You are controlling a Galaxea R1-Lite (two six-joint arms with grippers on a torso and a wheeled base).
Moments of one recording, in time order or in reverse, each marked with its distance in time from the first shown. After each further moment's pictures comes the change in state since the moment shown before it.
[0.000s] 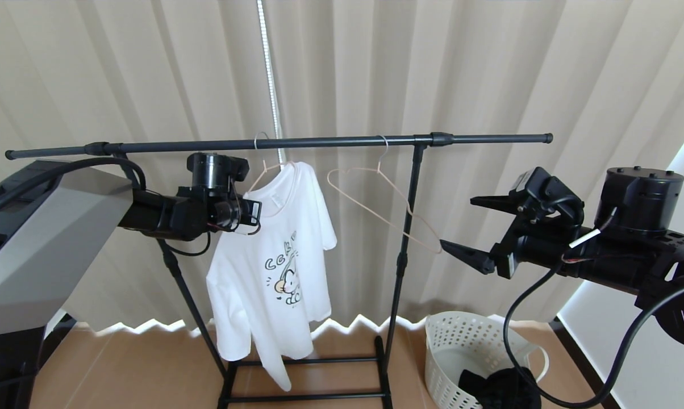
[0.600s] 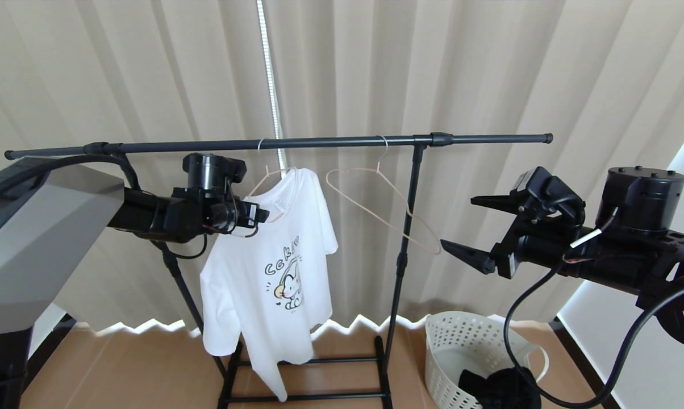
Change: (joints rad) left arm 0.004 -0.043 0.064 -0.001 0.000 -0.004; right arm 0.000 -0.005 0.003 0.000 0.000 0.000
